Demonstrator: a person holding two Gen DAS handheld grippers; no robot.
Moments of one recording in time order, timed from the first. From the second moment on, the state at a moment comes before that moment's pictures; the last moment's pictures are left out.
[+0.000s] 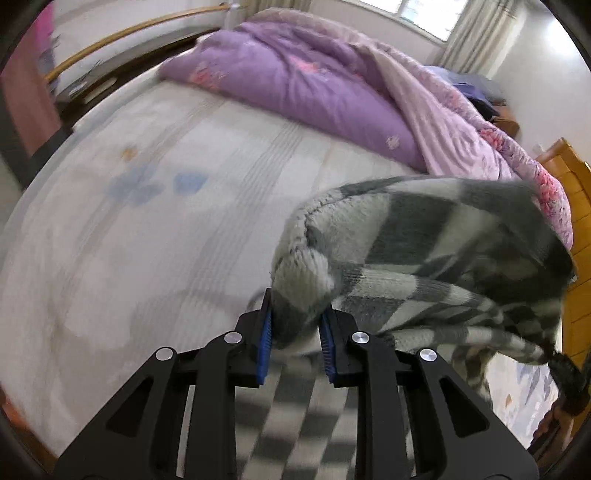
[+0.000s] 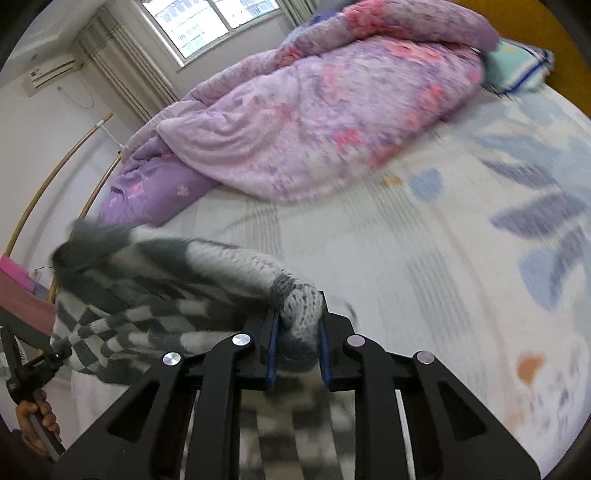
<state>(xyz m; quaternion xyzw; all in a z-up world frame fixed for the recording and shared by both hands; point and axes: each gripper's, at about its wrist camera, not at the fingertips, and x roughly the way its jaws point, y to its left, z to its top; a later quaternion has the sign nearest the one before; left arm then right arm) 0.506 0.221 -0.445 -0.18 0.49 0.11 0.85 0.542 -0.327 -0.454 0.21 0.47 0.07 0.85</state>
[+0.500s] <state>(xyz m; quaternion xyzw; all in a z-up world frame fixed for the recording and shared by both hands) 0.309 0.206 -0.525 -0.31 0.58 0.18 0.73 0.393 -0.368 -0.514 0.26 0.60 0.00 0.76</state>
